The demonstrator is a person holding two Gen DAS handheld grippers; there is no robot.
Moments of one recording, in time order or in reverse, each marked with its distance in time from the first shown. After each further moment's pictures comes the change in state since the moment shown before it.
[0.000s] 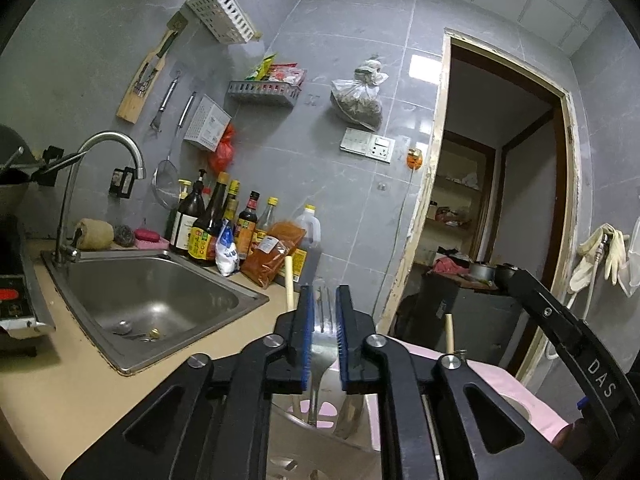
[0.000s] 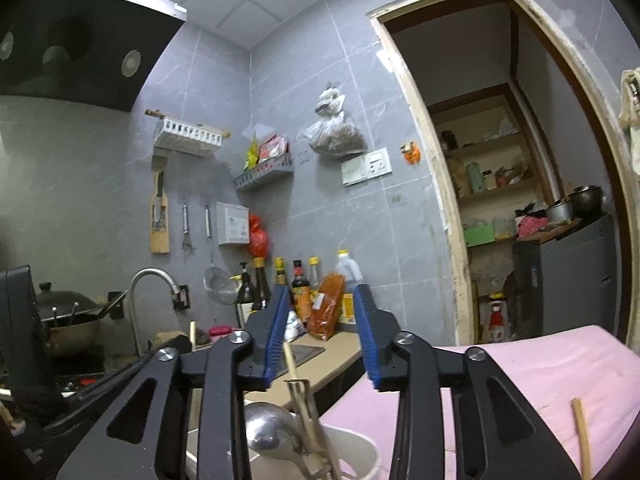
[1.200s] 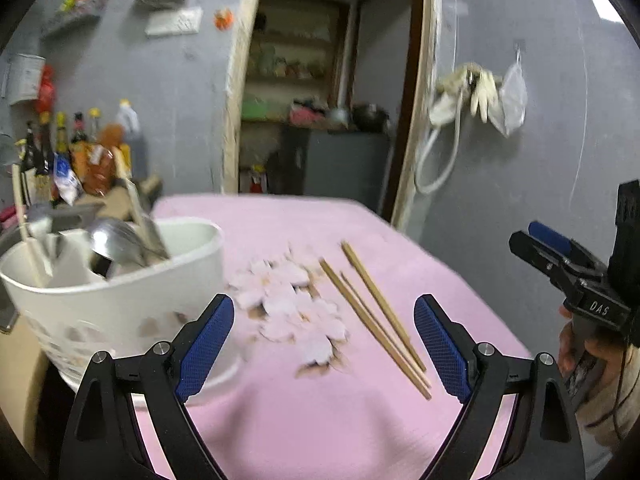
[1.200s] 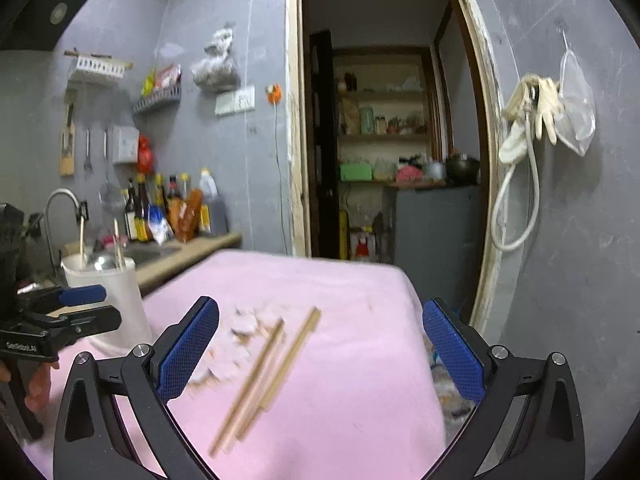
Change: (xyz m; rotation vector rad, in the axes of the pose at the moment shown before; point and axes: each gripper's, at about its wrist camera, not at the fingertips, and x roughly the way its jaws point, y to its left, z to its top) left arm -0.015 -0.163 -0.070 0.299 0.562 -0.461; right arm -0.169 -0.145 0.030 -0.094 0.359 -0.380
